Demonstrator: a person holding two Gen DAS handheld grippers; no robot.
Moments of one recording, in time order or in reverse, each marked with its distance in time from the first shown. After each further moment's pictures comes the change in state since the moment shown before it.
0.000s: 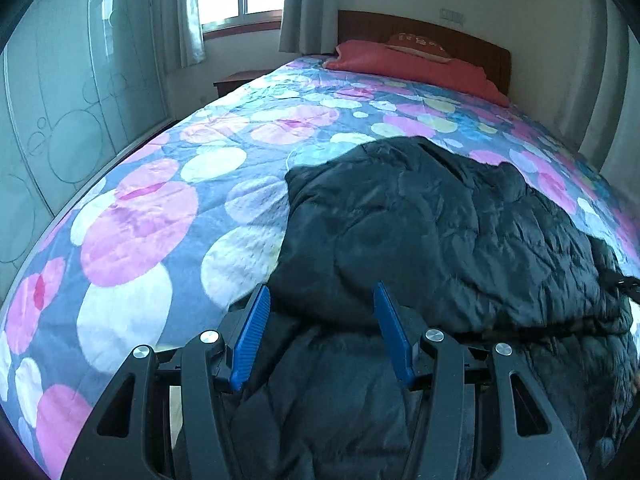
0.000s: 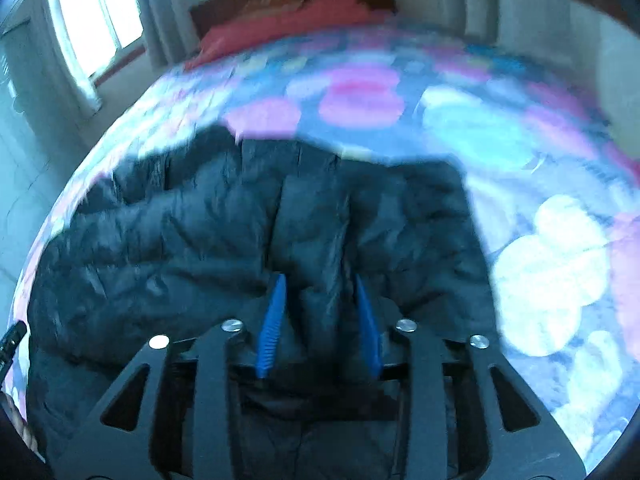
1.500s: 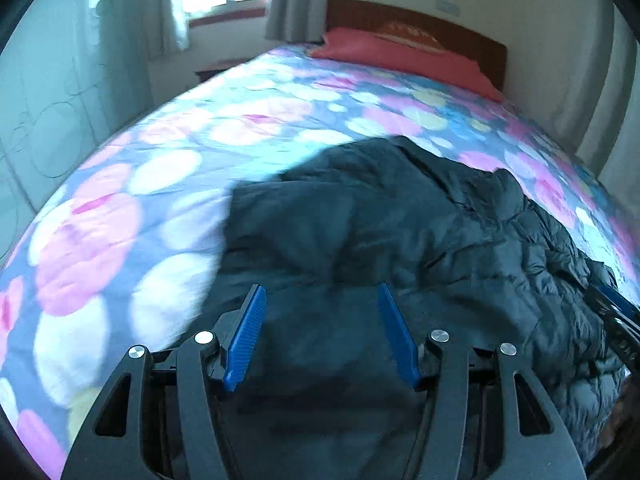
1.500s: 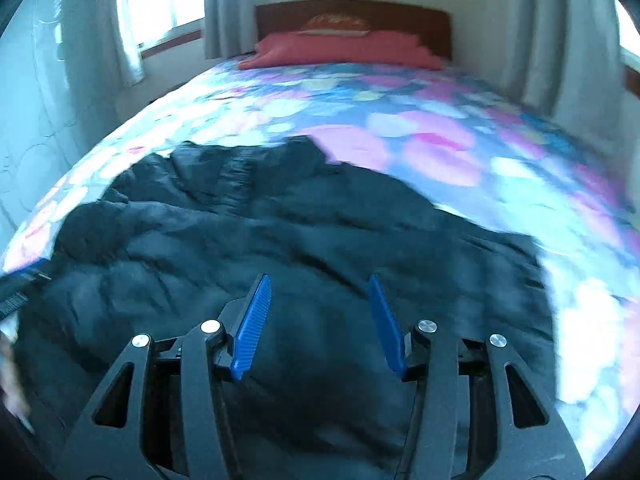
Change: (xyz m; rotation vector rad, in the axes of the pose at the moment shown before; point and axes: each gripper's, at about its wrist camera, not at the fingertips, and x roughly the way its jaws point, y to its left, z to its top) left arm 0.032 -0.024 0.023 -0.019 0.038 -0.042; right arm 0.005 0.070 -0.004 -0.223 -0.064 0.013
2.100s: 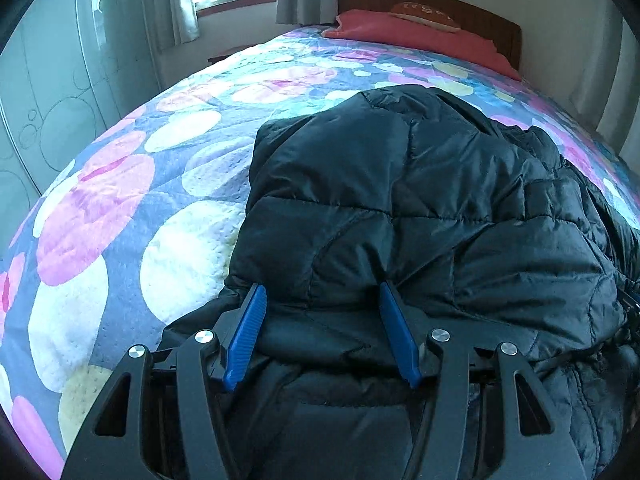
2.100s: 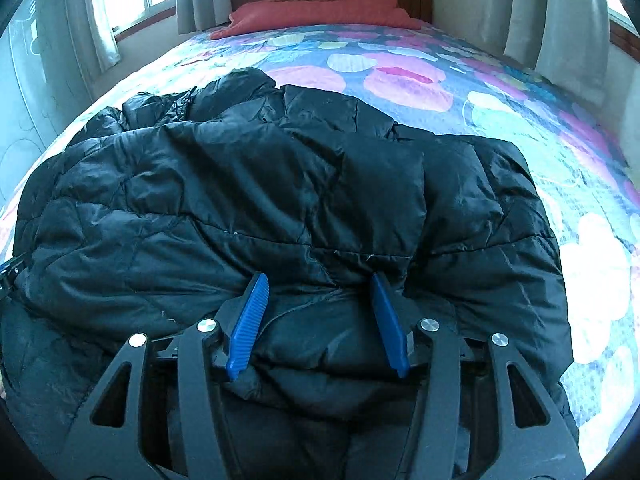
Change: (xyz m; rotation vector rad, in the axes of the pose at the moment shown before) left arm 0.033 0.013 -0.031 0.035 0.052 0.069; right arm 0.038 -0.028 -0.038 0.038 0.115 -0.023
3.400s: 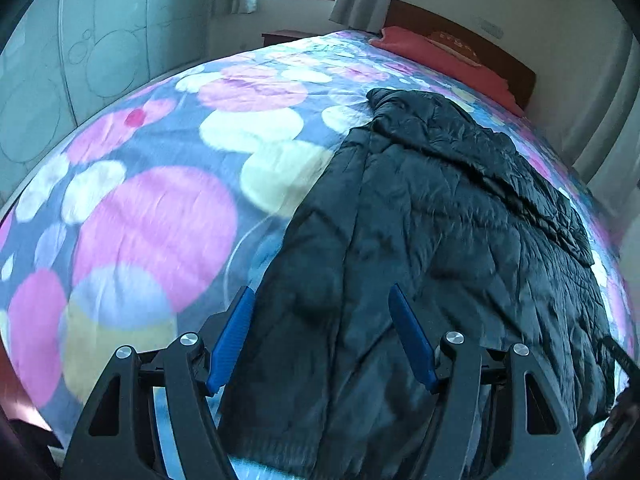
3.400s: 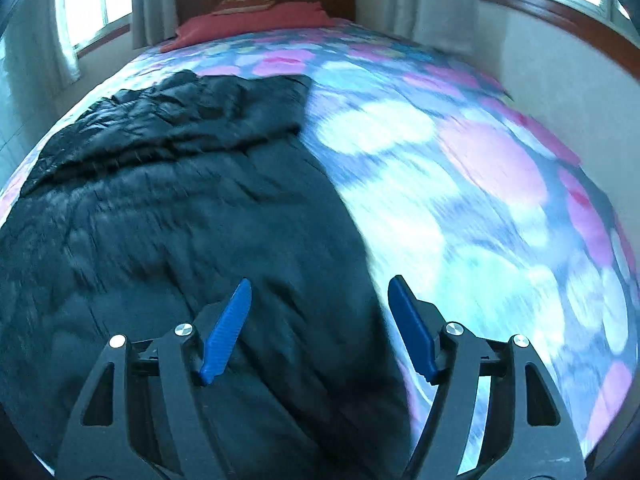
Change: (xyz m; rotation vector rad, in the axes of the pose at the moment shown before) left arm -0.183 0.100 -0.171 -0.230 0.016 -0.074; right arm -0.173 -0.094 -0.164 0.127 -0.004 -0.169
